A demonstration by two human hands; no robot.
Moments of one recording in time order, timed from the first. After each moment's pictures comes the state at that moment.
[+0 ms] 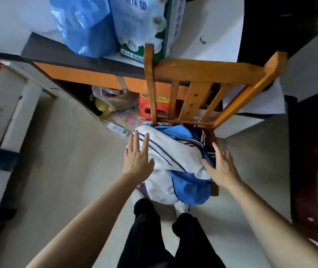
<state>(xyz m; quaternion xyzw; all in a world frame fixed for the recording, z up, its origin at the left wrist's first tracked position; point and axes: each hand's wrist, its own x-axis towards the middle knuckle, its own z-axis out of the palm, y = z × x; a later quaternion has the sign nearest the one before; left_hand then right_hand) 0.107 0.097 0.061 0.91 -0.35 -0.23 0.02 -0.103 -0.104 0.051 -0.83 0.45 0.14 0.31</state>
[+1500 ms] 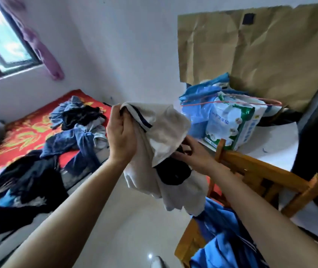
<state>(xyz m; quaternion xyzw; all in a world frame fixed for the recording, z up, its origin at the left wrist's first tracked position) 0.112 0.203 0.436 0.76 -0.13 0.35 0.53 0.085 -0.004 0.338 -0.80 -0.12 -0.06 0.59</state>
